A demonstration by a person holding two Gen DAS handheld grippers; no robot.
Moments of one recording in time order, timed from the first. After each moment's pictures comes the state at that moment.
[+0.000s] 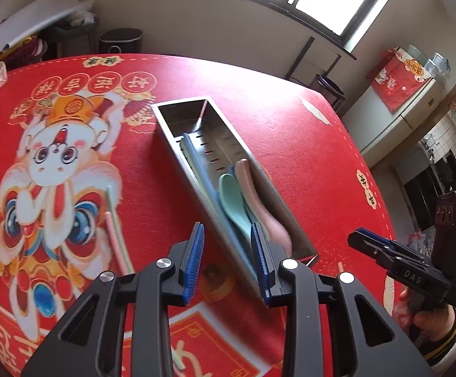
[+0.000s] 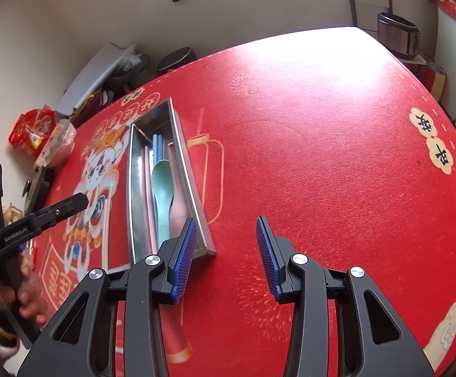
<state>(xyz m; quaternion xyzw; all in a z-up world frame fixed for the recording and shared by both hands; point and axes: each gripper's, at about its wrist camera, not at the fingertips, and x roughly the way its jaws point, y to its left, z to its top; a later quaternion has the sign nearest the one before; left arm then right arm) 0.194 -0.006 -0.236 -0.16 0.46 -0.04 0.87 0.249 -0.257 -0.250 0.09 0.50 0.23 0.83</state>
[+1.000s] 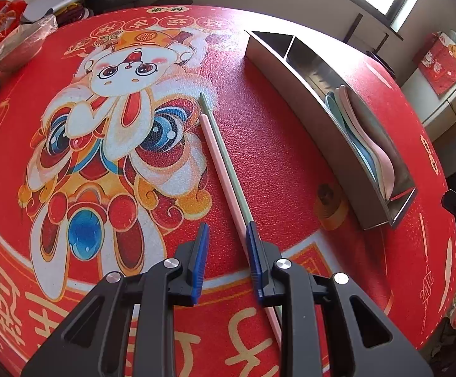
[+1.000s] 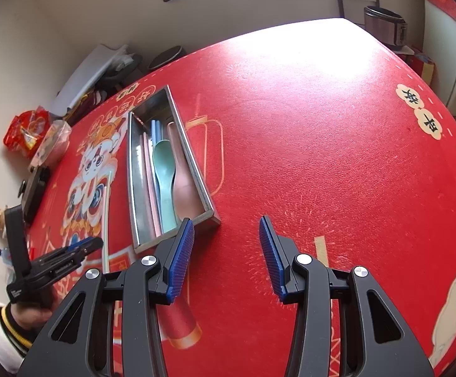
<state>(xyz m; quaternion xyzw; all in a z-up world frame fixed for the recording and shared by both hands) 0.143 0.037 -0.315 -0.12 0.52 0.05 0.84 0.216 -0.257 -0.259 0.10 0.50 0.20 0.84</state>
